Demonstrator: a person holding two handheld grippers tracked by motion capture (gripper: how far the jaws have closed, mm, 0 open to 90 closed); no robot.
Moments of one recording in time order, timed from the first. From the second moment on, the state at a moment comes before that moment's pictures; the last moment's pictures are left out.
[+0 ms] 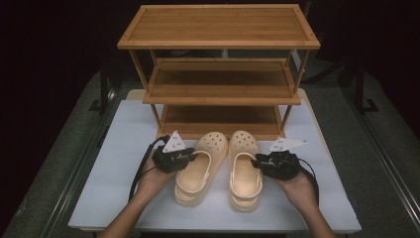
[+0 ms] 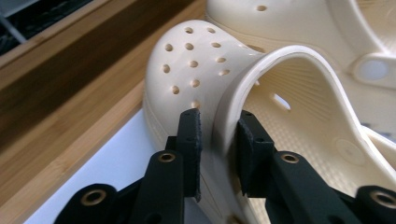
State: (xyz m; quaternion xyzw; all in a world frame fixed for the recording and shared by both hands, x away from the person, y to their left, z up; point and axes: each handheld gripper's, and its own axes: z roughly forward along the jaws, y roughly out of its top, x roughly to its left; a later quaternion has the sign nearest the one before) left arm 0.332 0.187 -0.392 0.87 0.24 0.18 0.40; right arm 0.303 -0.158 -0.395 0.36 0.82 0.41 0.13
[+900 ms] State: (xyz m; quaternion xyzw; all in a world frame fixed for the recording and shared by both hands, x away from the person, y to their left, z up) left arm 0.366 0.194 -0.365 0.83 0.31 0.24 0.40; right arm 0.338 -0.177 -0.374 0.38 0.80 0.41 0.24
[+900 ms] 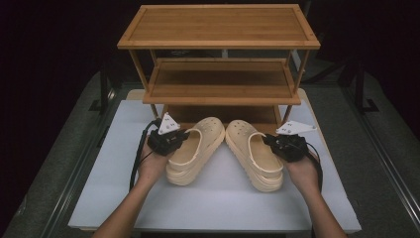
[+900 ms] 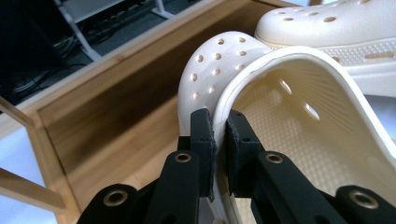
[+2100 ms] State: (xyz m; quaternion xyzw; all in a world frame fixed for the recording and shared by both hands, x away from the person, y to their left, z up) left arm 0.431 0.156 -0.390 0.78 0.36 0.35 0.36; right arm 0.420 -0.139 -0.391 0.41 0.76 0.39 0.32
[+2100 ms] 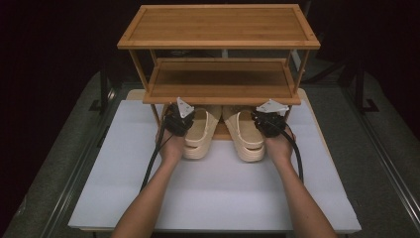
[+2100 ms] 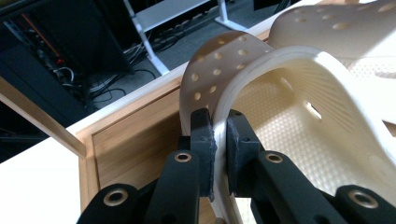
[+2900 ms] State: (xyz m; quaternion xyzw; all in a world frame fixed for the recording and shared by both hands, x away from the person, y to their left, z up) left arm 0.398 0.204 -0.365 0.79 0.35 0.20 0.46; right arm 0.390 -0.163 -0.381 0.42 0.78 0.42 0.20
